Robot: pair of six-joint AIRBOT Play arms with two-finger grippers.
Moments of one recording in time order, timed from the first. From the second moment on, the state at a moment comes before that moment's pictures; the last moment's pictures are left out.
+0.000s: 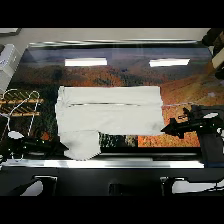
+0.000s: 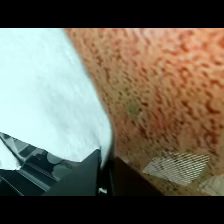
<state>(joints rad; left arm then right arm) 0.34 -1.12 0.42 0.80 -1.29 -1.37 -0.49 -1.60 0.90 -0.88 1.31 1.17</state>
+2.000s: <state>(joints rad) 0.09 -1.83 1.68 0.67 -1.00 -1.62 -0.25 -1.62 1.41 -1.08 1.03 1.62</state>
